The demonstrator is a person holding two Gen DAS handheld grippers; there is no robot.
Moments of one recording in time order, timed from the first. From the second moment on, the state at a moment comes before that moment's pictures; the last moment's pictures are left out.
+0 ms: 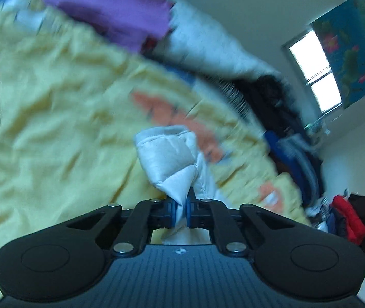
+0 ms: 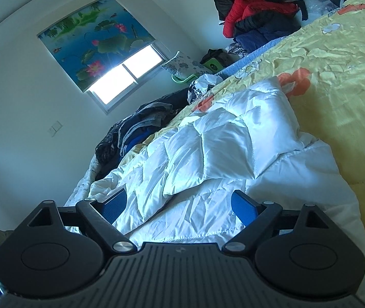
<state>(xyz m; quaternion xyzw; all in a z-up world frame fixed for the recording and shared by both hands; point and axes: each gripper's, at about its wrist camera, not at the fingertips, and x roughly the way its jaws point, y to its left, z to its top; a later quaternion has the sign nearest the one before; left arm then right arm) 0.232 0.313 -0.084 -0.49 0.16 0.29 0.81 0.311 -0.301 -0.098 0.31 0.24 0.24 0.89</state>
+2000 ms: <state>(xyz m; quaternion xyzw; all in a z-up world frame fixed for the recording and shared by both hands) 0.253 0.078 -0.110 -0.24 0.23 0.02 0.94 0.346 -0.281 -0.095 0.32 0.36 0.28 0.83</state>
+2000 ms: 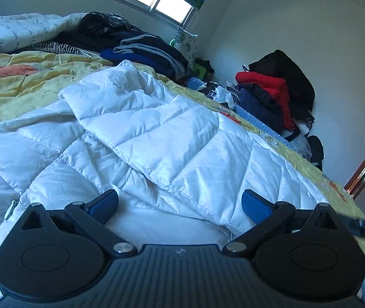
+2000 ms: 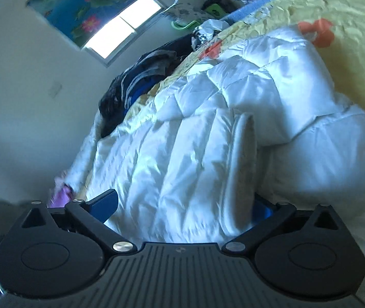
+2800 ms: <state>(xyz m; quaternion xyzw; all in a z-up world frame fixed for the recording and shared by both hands) 0.253 0.083 -0.113 -0.27 0.22 0.02 0.94 0.373 -0.307 -0.020 0.22 0.28 0.25 0.90</state>
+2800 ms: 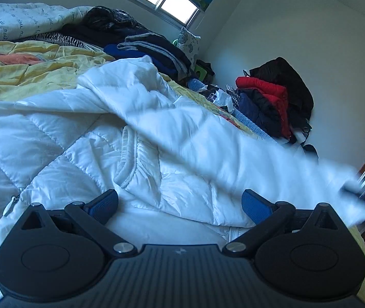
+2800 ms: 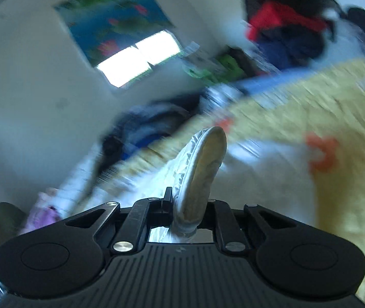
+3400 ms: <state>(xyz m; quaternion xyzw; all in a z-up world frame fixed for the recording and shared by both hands) 0.218 0.089 -0.062 -0.25 0.13 0.02 0.96 0.373 -0.316 -0.110 0.32 0.29 0.20 0.88</state>
